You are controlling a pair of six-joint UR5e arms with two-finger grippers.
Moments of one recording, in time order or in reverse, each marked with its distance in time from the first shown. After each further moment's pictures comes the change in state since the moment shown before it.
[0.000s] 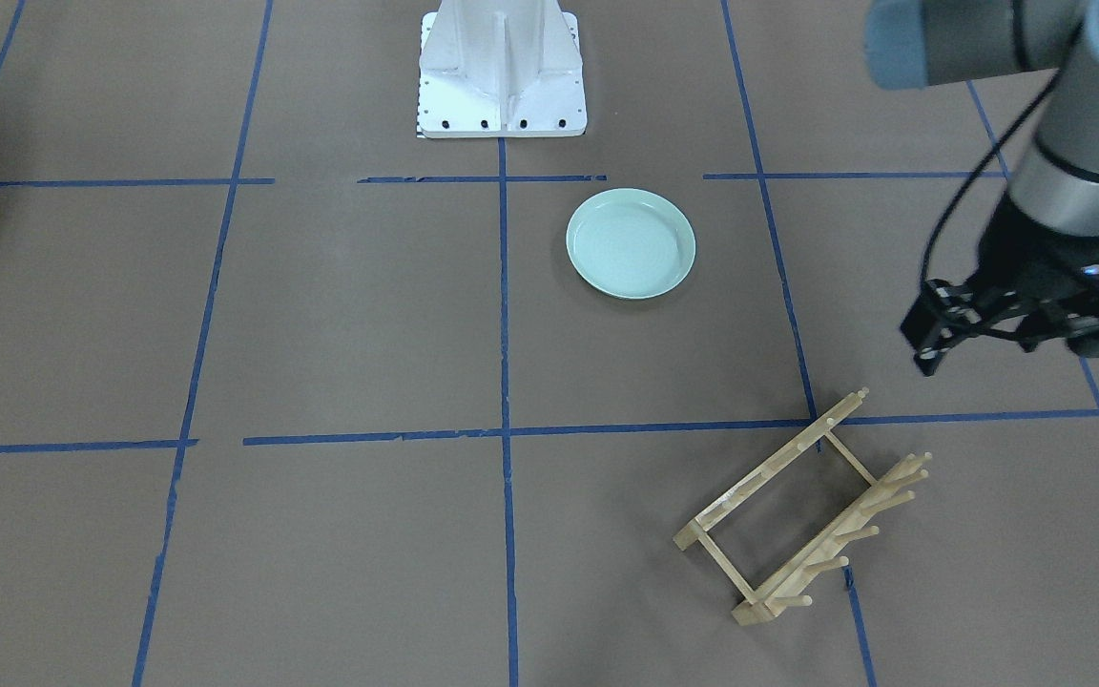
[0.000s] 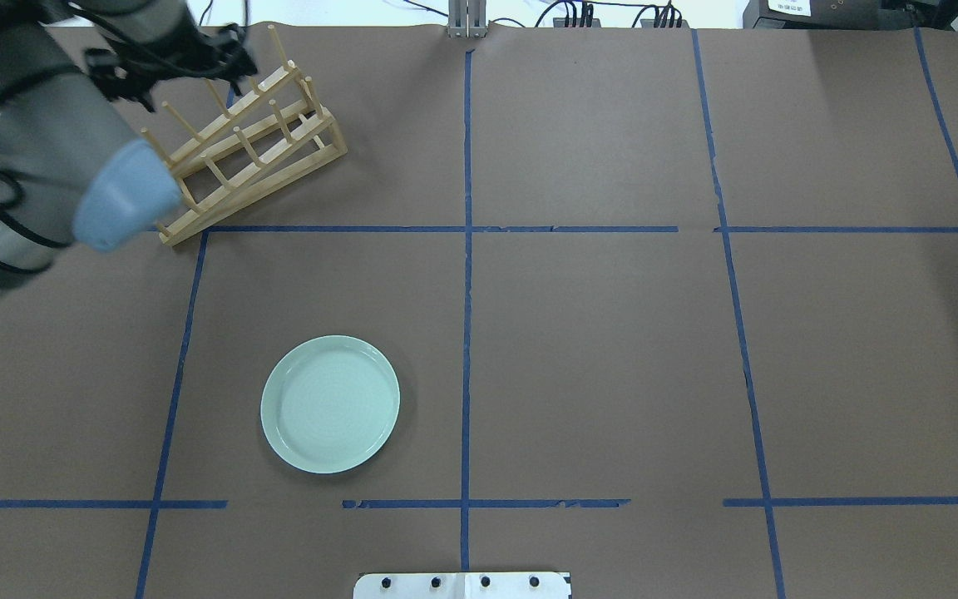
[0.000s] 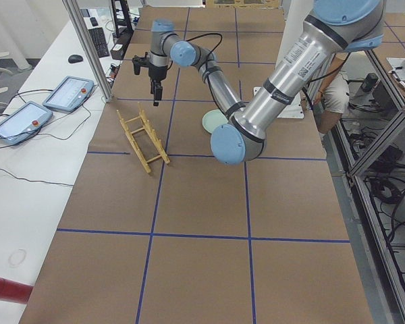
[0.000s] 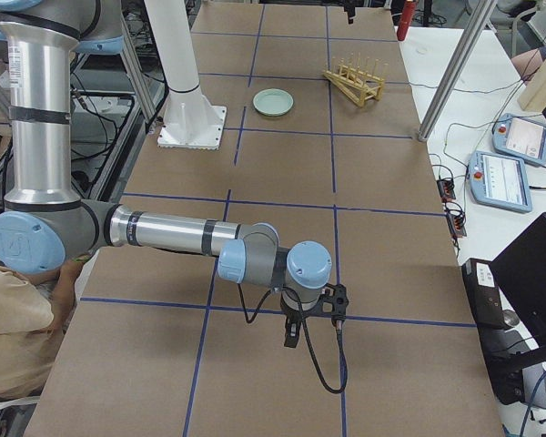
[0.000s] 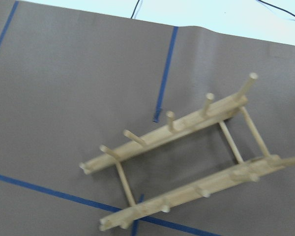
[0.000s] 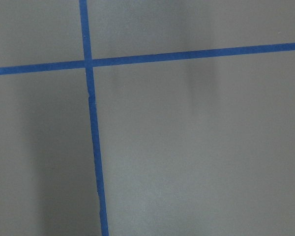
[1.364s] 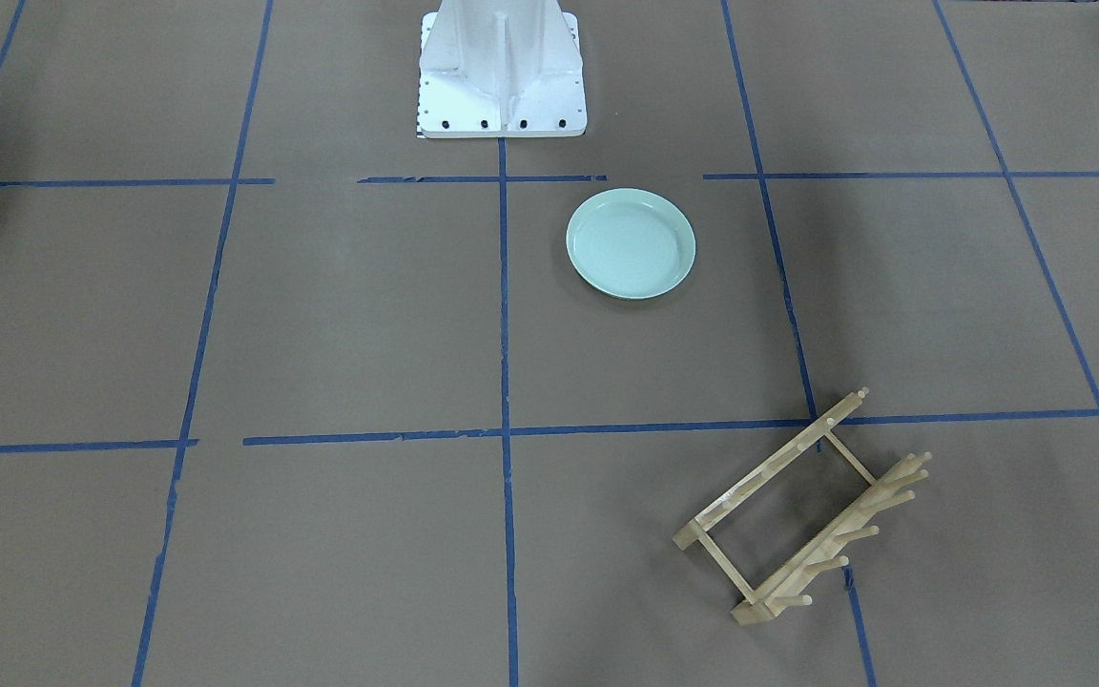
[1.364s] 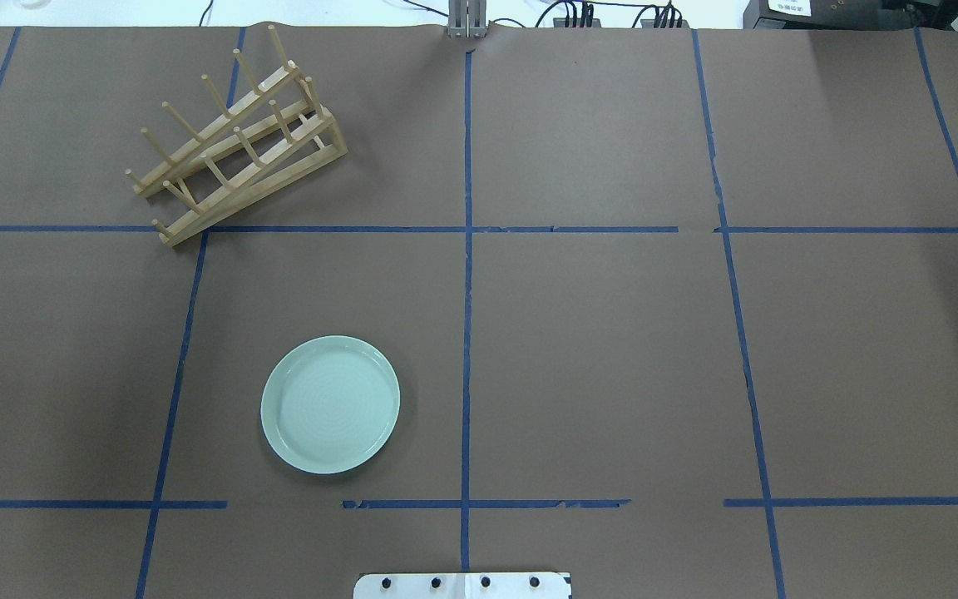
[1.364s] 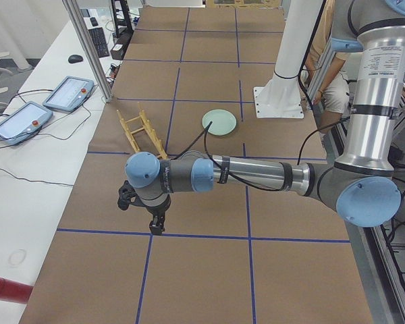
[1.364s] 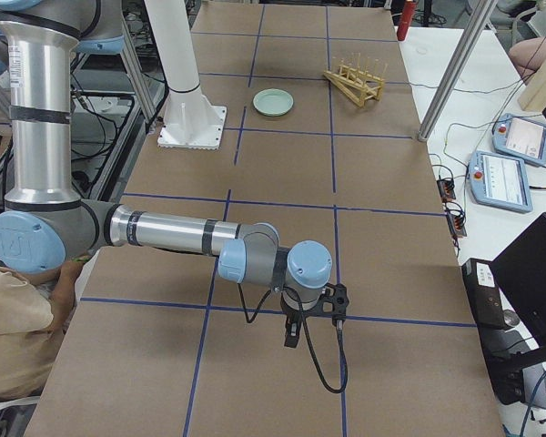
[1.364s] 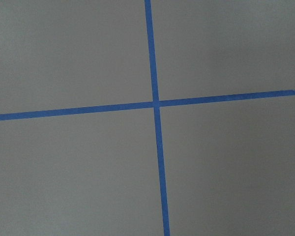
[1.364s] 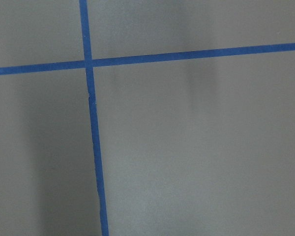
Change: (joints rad) left arm -0.397 0.419 0.226 -0.091 -0.345 0.808; right arm 0.000 0.000 0.000 0.000 0.000 0.000
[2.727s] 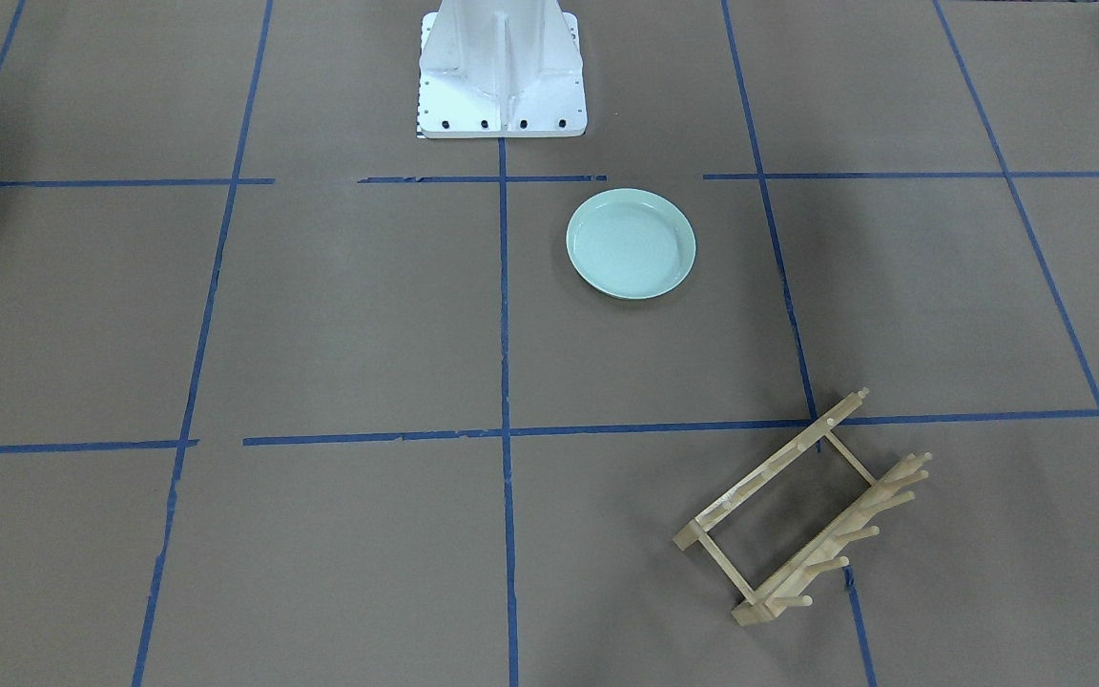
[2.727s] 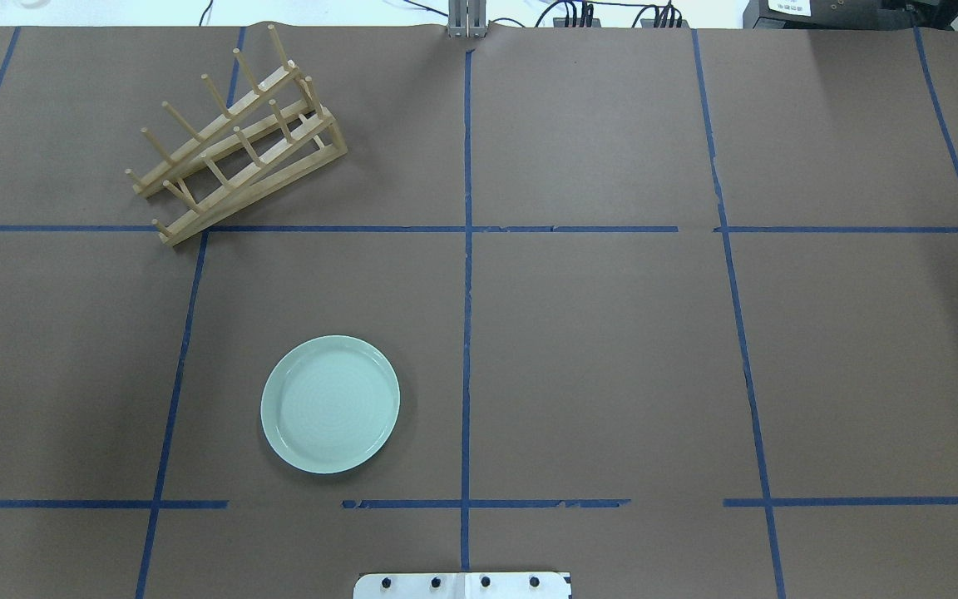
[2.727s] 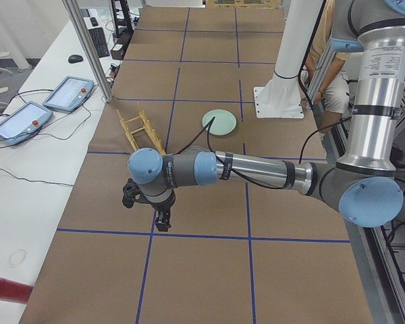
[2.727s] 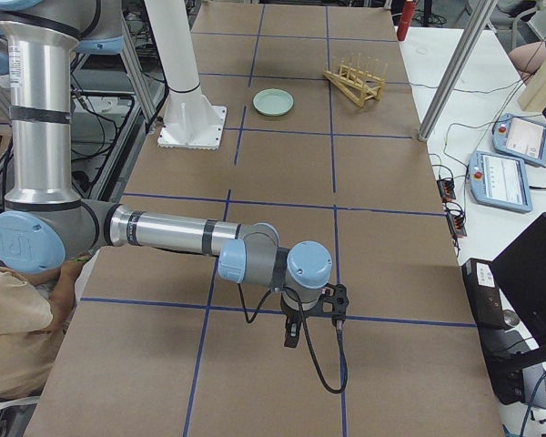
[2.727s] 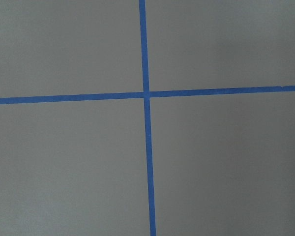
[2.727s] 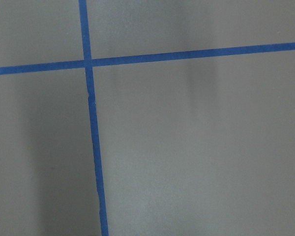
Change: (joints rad) left arm 0.001 0.035 -0.052 0.061 -0.009 0.004; right arm 0.000 0.000 -0.001 0.000 0.000 0.000
